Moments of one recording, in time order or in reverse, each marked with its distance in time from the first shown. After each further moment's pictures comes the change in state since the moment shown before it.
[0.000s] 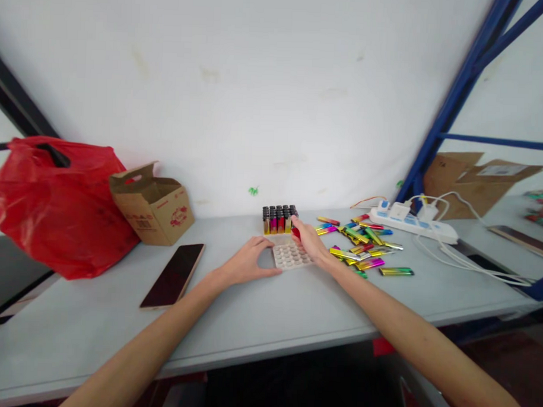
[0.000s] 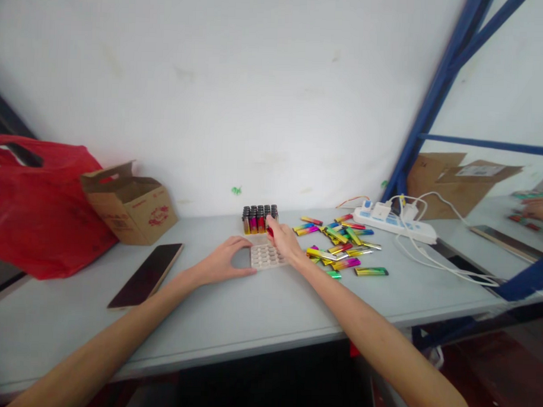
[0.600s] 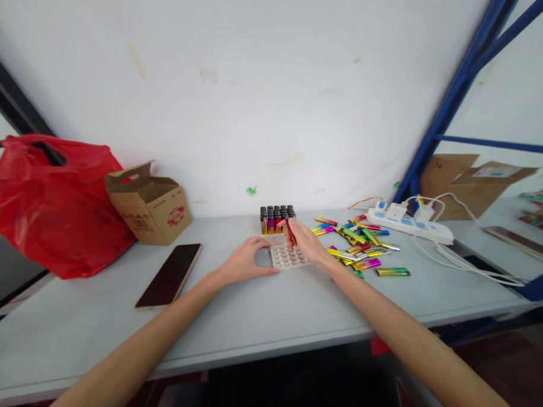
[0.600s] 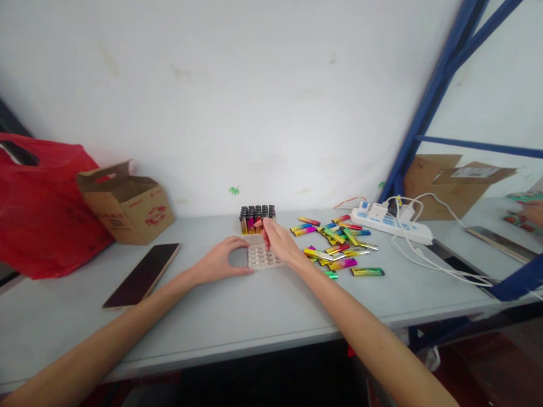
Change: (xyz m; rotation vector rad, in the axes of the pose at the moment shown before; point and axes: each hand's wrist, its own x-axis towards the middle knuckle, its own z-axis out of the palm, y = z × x) left_hand 0.002 -0.003 0.004 -0.044 0.019 -0.102; right_hand -0.008 -0.005 -0.001 -0.009 -0.056 -0.186
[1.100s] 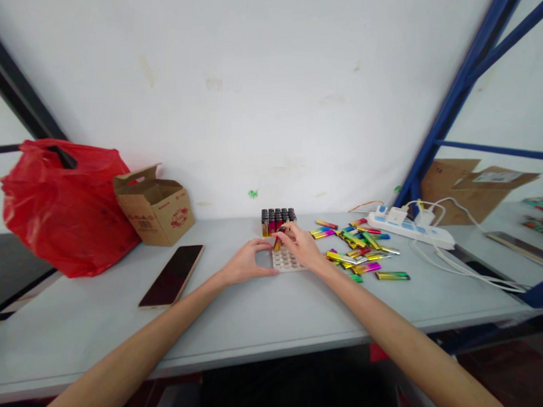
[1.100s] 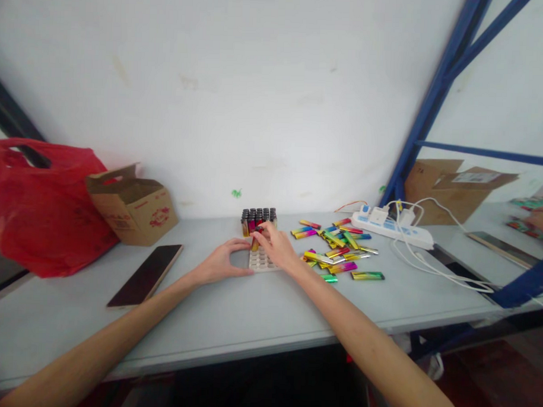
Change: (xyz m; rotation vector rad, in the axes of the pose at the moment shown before) left_hand 0.002 -0.008 0.006 -0.124 0.023 -0.076; right_hand 0.001 0.011 0.005 -0.315 0.009 -0.139
